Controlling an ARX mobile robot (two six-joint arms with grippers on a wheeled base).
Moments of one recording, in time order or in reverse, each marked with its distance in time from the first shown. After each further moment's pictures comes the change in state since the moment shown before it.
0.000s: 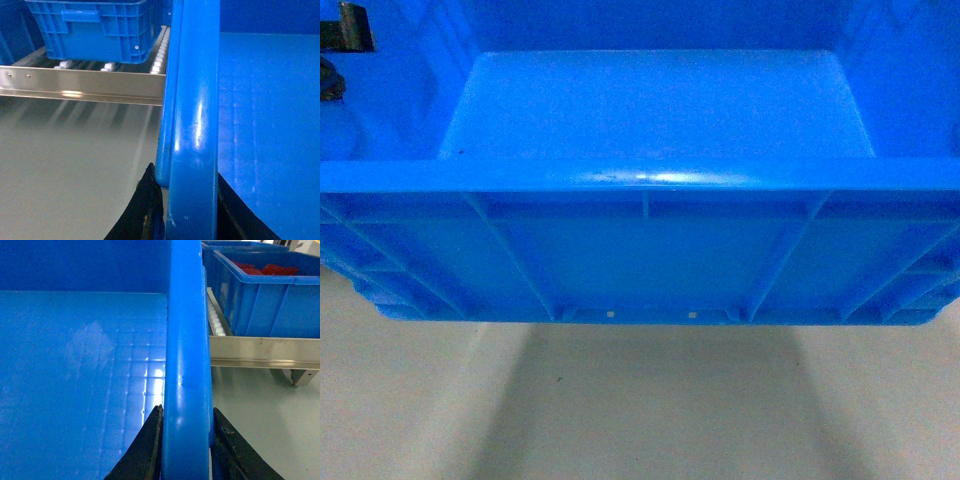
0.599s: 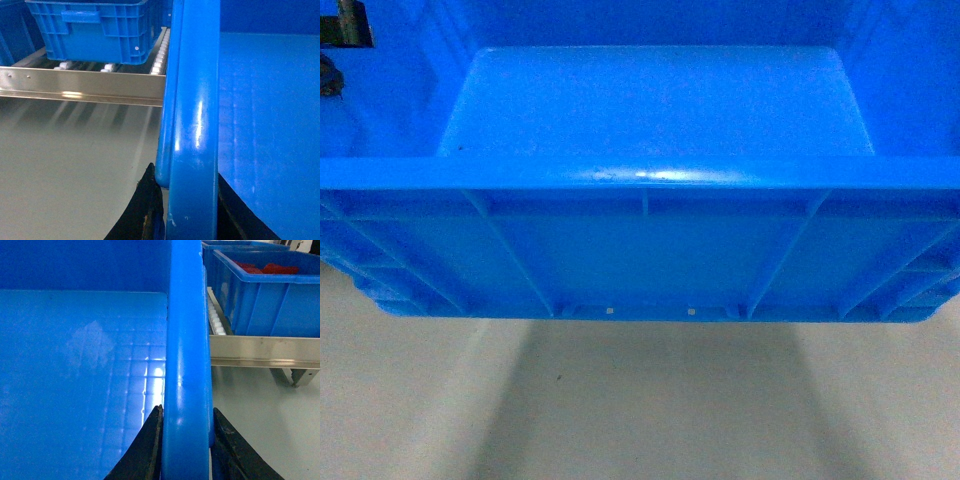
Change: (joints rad) left arm 0.000 0.000 0.000 0.006 0.000 0.001; right arm 0.000 0.000 0.000 0.002 0.000 0.000
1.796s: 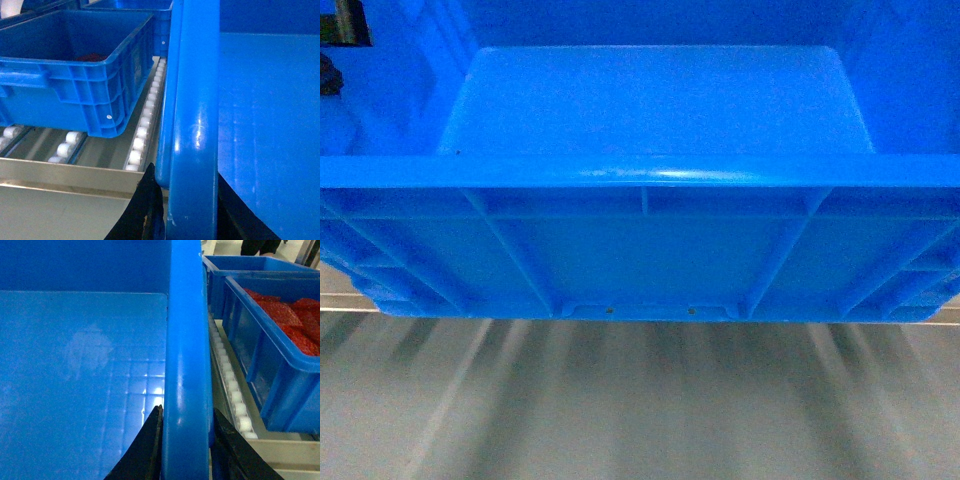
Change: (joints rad) left arm 0.000 -0.003 0.000 -0.004 0.002 0.003; right arm 0.000 -0.001 0.000 0.001 0.000 0.000
